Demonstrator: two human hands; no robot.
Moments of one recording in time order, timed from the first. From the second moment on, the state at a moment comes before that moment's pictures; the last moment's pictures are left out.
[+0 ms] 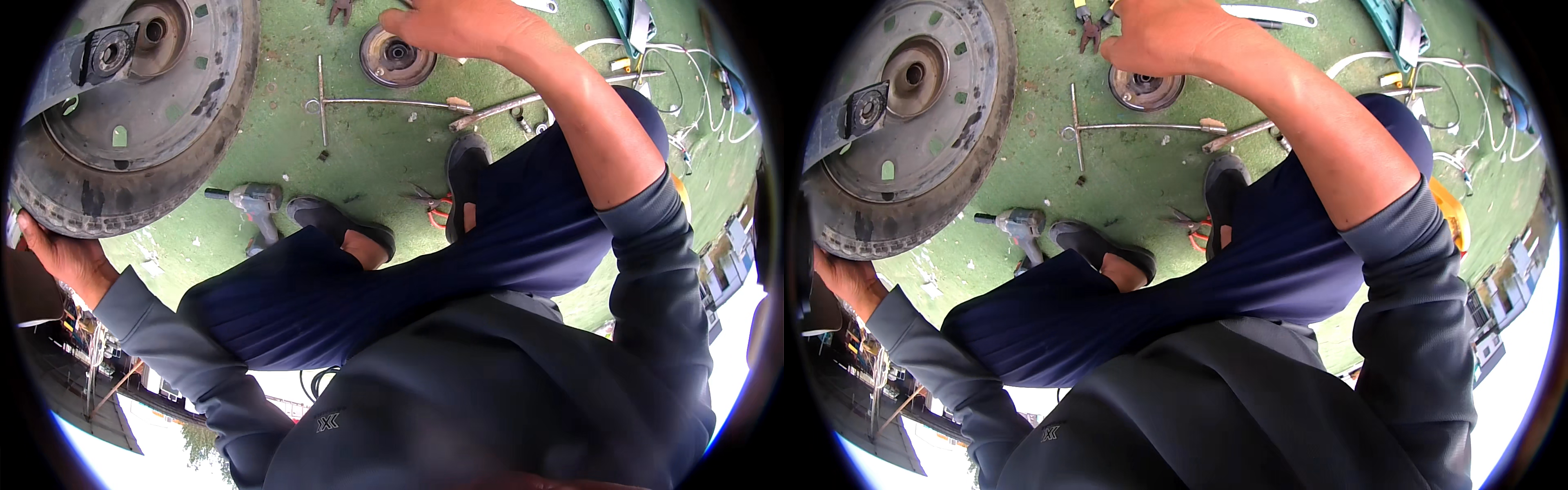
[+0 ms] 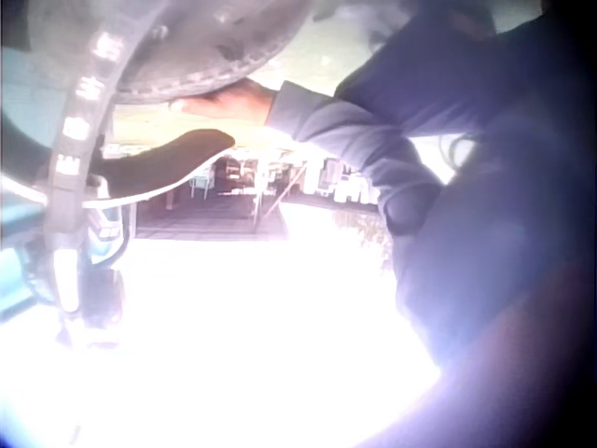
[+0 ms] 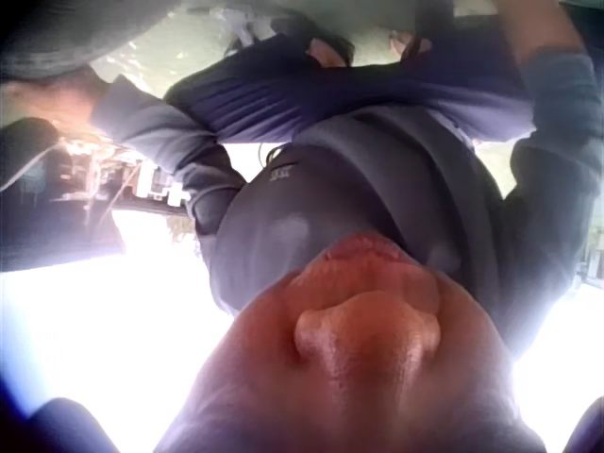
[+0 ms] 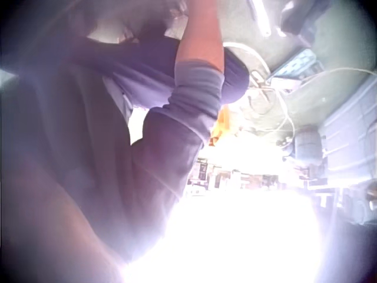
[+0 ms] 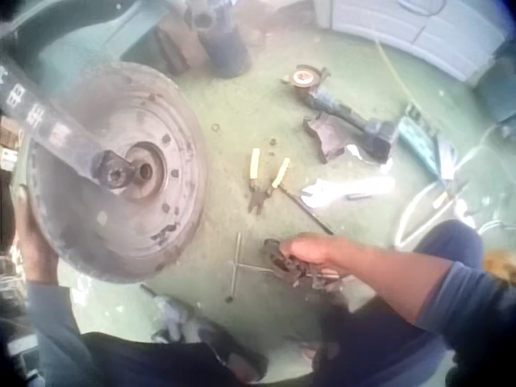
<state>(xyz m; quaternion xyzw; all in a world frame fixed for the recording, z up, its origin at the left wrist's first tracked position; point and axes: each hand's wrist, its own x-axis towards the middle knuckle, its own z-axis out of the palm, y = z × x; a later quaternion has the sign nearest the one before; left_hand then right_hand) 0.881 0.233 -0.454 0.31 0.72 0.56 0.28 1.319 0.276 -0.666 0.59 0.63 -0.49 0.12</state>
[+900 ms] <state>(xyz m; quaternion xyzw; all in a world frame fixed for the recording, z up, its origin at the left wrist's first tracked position) 0.907 0.284 -0.409 0.75 0.59 0.30 0.02 1.383 -0.169 -0.752 0.91 -0.14 -0.17 -0.34</state>
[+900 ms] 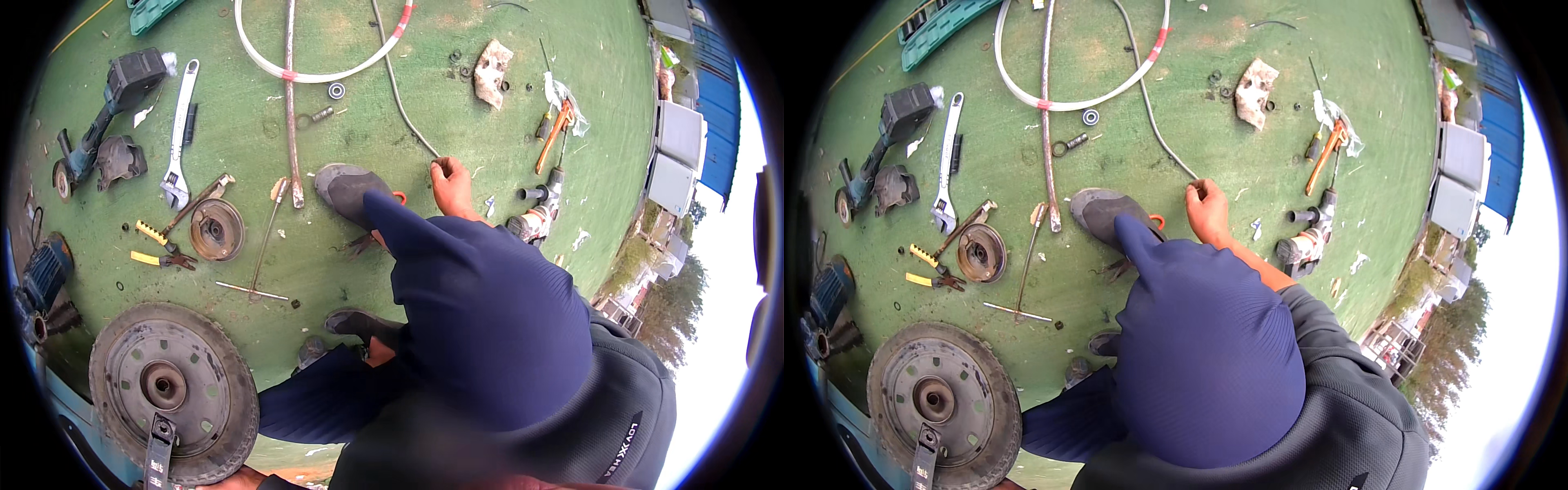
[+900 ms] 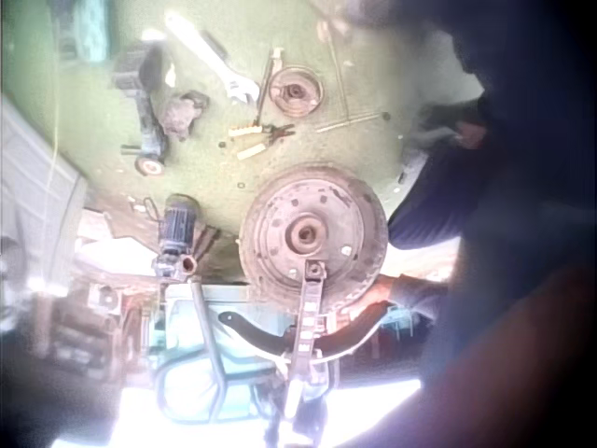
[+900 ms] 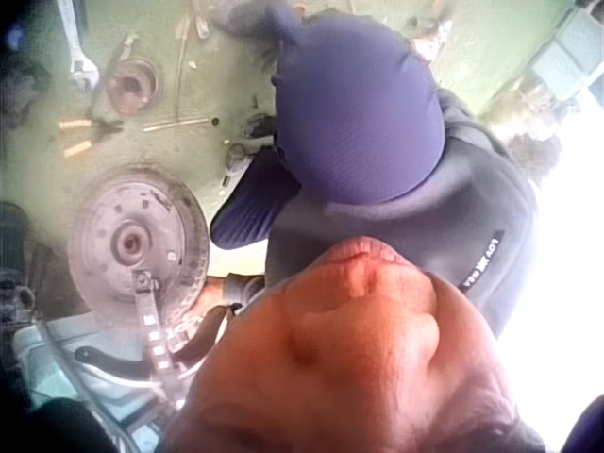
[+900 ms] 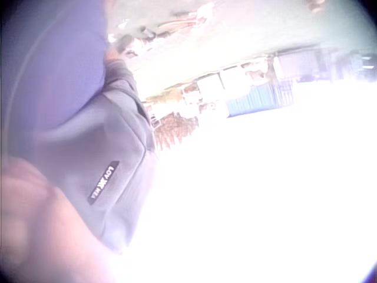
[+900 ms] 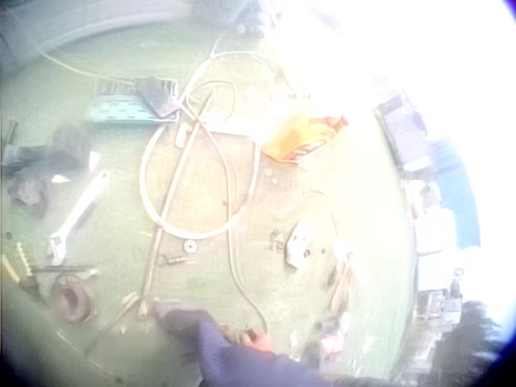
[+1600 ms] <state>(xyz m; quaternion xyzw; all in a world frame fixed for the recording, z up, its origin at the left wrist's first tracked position) 0.890 0.250 -0.460 0.39 0.63 0.51 0.44 1.508 0.120 -0.676 0.82 0.45 -0.24 -0.27</state>
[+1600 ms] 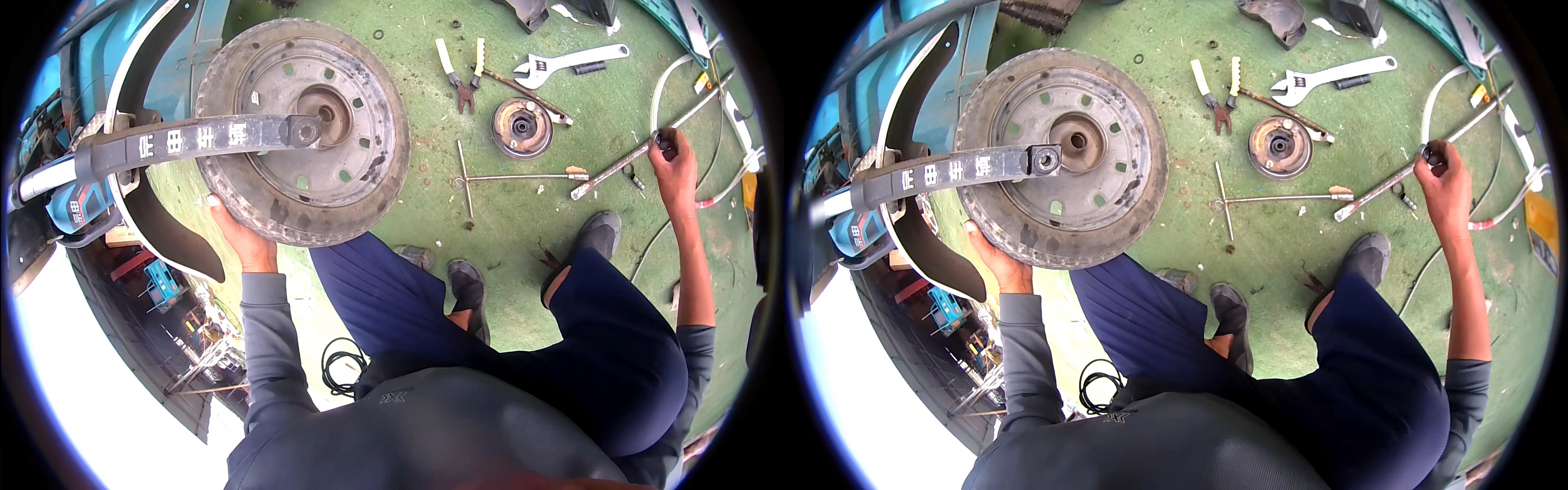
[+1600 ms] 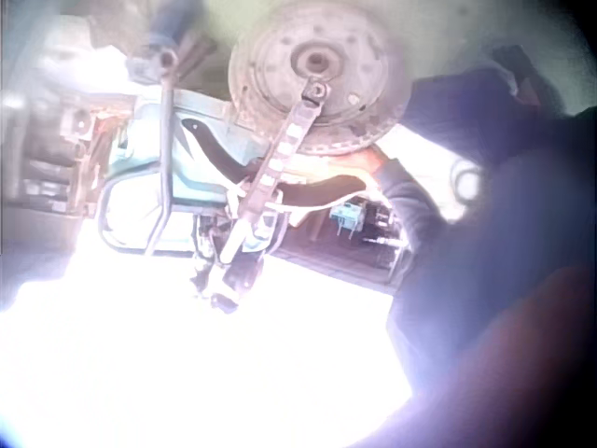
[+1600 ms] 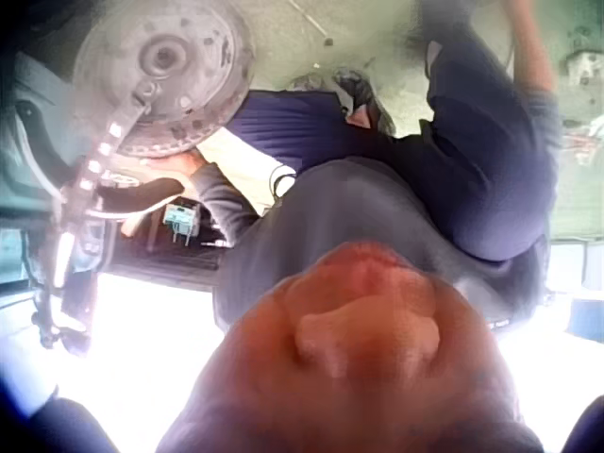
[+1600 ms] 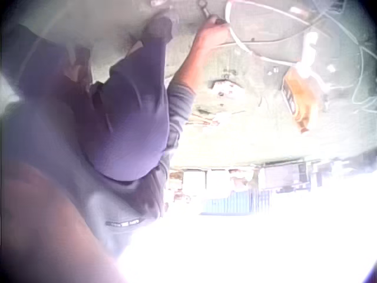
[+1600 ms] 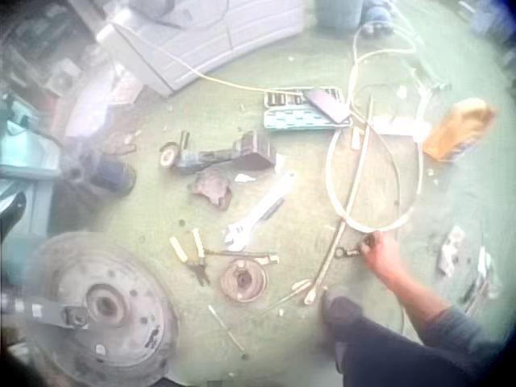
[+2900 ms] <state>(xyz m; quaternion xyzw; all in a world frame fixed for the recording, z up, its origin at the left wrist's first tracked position) 0.898 0.232 -0.459 0.35 0.67 0.56 0.35 1.090 0.340 -0.632 0.44 0.58 -0.51 -0.46</state>
